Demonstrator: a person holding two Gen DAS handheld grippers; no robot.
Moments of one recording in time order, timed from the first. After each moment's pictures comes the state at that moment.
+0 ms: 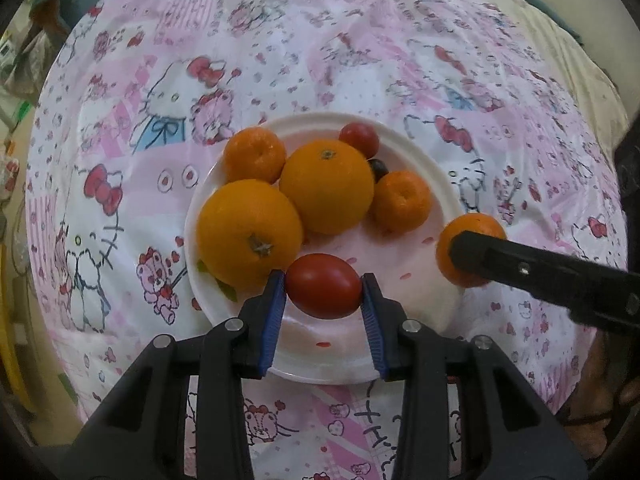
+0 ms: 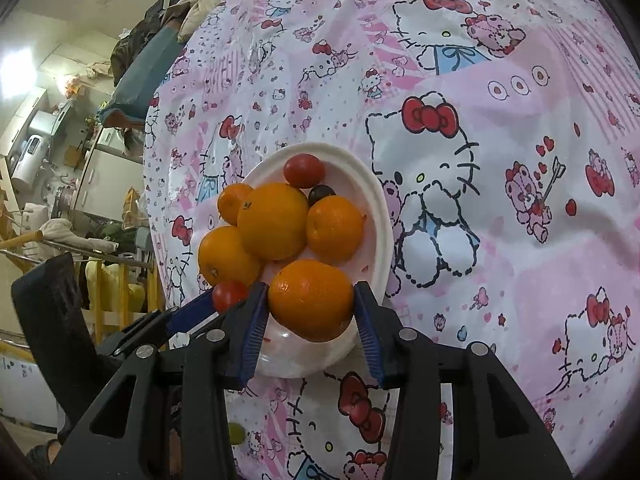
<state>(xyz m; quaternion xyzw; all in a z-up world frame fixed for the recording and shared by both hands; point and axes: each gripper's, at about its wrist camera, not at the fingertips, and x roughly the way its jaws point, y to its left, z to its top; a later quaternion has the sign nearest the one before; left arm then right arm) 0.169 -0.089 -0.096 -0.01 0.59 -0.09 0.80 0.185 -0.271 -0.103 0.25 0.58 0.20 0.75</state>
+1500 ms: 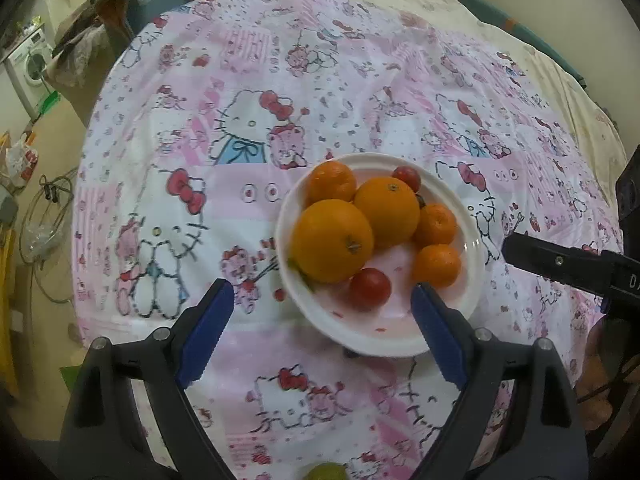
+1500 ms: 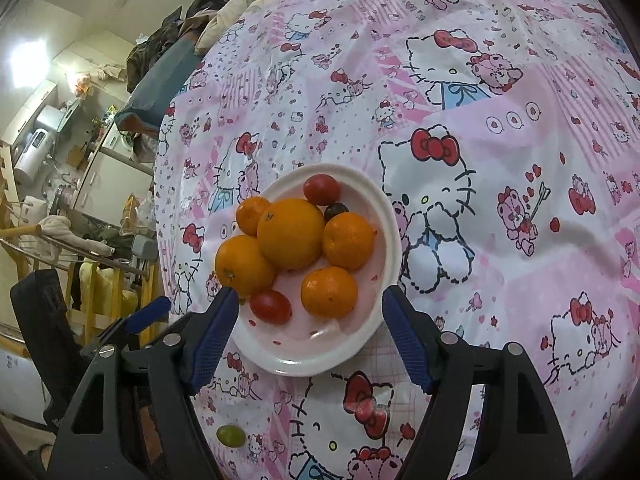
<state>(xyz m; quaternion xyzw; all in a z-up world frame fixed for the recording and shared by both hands) 0.136 -0.032 -0.058 -0.03 0.53 -0.06 0.85 0.168 -0.267 -0.079 0.23 0.55 0.19 0.78</state>
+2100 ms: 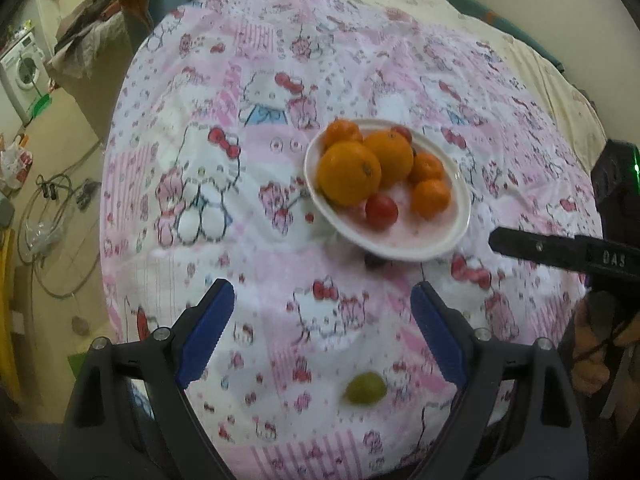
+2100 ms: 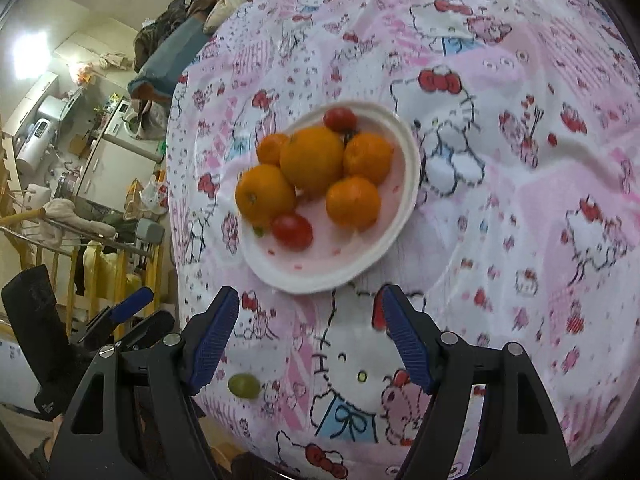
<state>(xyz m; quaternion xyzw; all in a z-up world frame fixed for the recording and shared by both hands) 0.066 0.006 -0.044 -0.03 0.54 -0.09 0.84 0.107 -0.244 -0.081 0.23 0.57 0.20 0.77</state>
